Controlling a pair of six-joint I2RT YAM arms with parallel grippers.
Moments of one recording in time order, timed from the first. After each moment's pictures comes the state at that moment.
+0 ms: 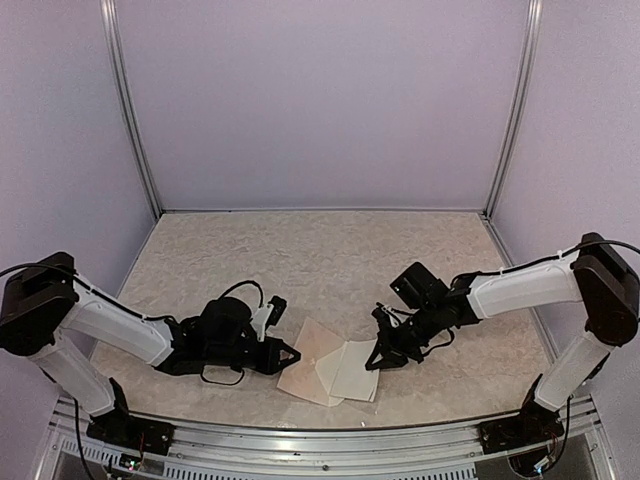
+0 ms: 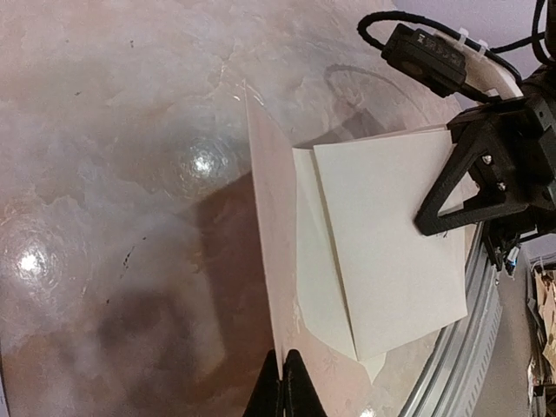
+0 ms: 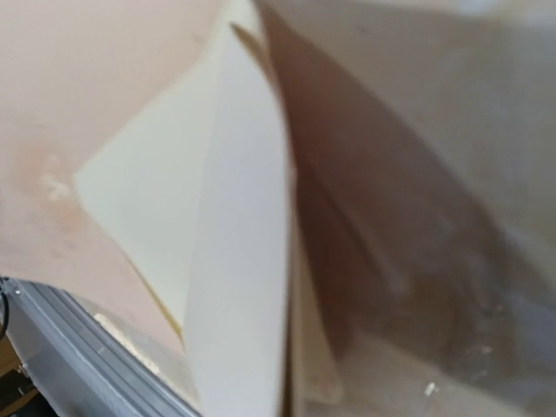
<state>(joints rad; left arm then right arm) -1.00 1.56 0.50 0.47 0.16 -0.66 0.82 1.62 0.81 -0.27 -0.55 0.87</state>
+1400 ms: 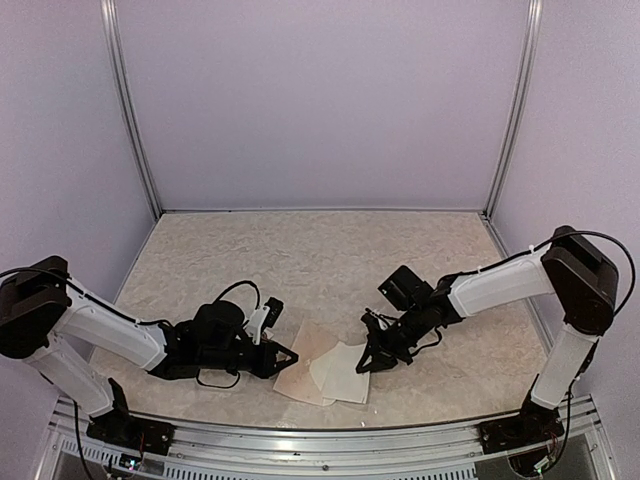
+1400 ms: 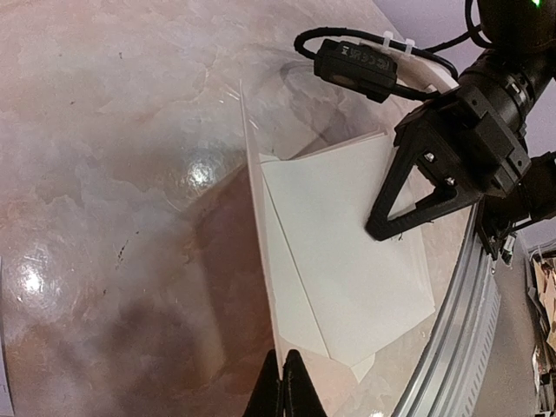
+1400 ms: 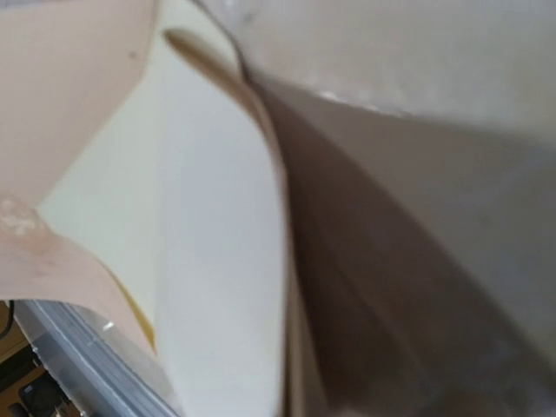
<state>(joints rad) -1.01 1.52 0.45 0.52 0.15 -0.62 0.82 1.75 0.87 -0.23 -0.62 0.87</state>
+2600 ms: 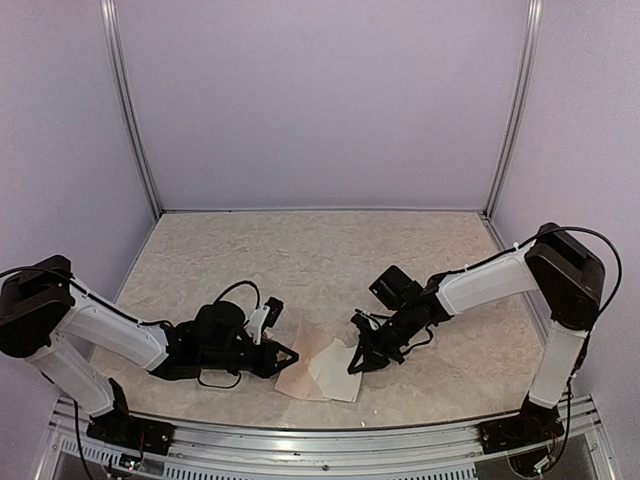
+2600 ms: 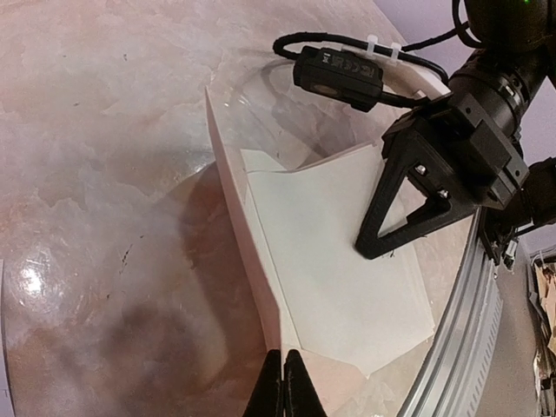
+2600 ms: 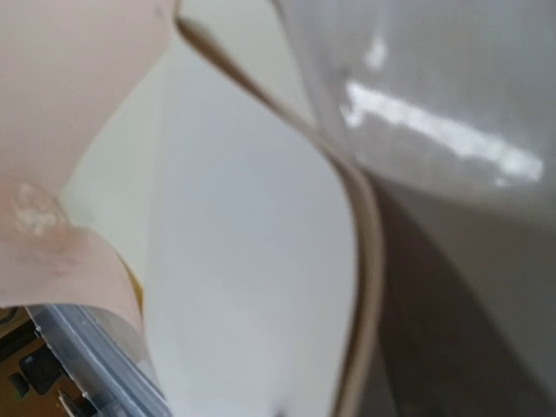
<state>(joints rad) -1.01 1.53 0.45 0.54 0.14 -0.63 0.83 1.84 0.94 -0.22 -0.67 0.83</state>
